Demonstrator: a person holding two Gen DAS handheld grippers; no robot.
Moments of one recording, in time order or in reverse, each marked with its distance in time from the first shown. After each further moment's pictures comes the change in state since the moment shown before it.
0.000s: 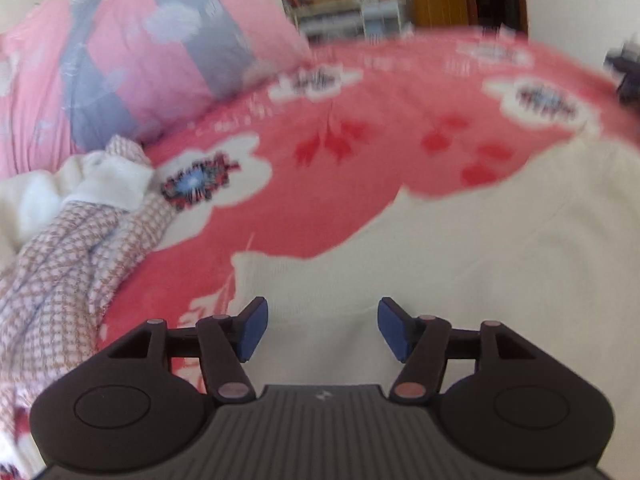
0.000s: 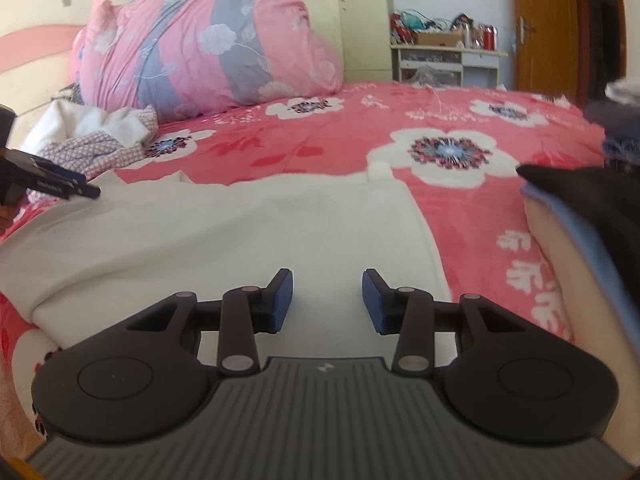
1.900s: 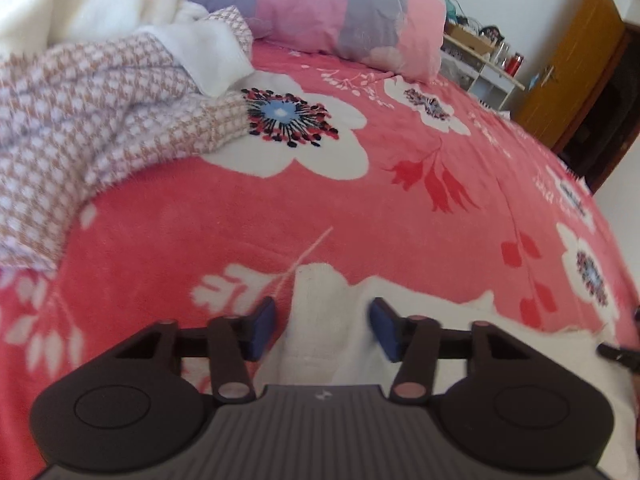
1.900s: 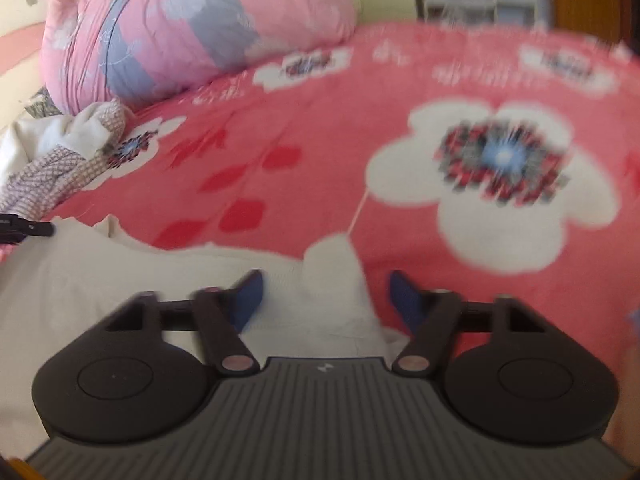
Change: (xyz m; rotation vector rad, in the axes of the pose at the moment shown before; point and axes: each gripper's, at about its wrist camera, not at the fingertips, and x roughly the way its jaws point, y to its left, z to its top) left arm 0.041 0.104 -0.013 -0.657 -0.008 -0.155; right arm 0.180 -0.062 0.100 0.070 0.222 0.154
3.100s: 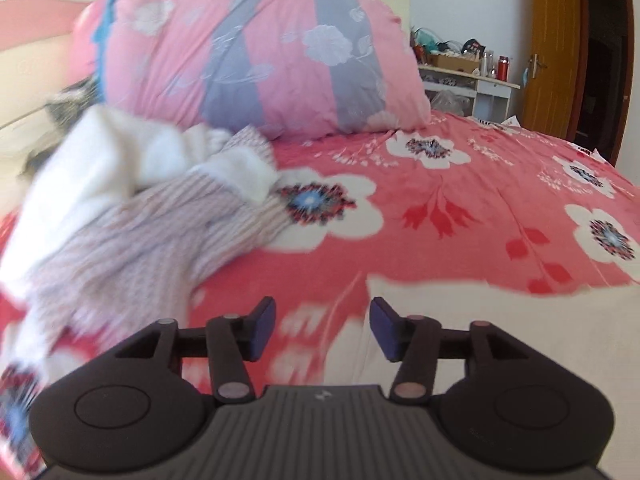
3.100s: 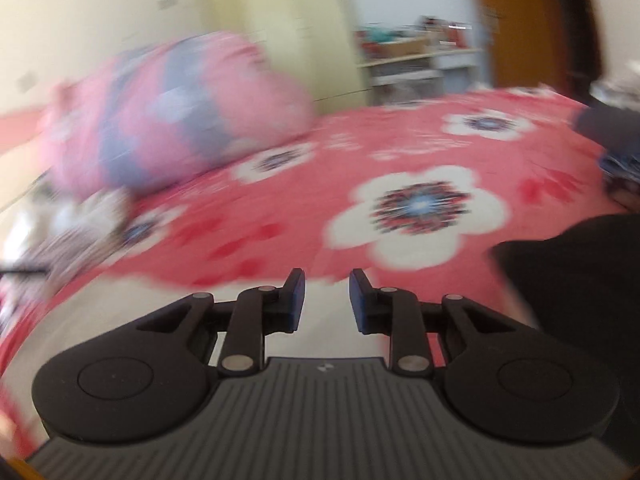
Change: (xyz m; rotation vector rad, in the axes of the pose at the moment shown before) left arm -0.129 -0.026 -0.031 0.229 -0.172 0.206; right arm -0.145 0.033 -0.061 0.017 -0.282 -0.060
